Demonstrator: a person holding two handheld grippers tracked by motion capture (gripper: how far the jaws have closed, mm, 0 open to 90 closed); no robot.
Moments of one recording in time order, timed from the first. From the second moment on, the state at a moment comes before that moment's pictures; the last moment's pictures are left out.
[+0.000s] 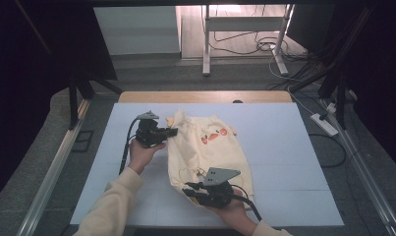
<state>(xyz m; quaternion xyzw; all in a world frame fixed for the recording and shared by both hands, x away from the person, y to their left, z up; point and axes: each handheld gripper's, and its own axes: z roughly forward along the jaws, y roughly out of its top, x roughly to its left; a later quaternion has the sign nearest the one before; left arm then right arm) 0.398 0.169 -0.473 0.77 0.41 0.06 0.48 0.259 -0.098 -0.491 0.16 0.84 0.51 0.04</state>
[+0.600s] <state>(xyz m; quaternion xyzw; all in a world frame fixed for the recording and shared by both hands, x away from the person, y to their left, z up) 0.399 0.155 -0.472 0.77 0.41 0.06 0.49 0.260 -0.126 -0.484 0.19 0.83 0.52 0.05</state>
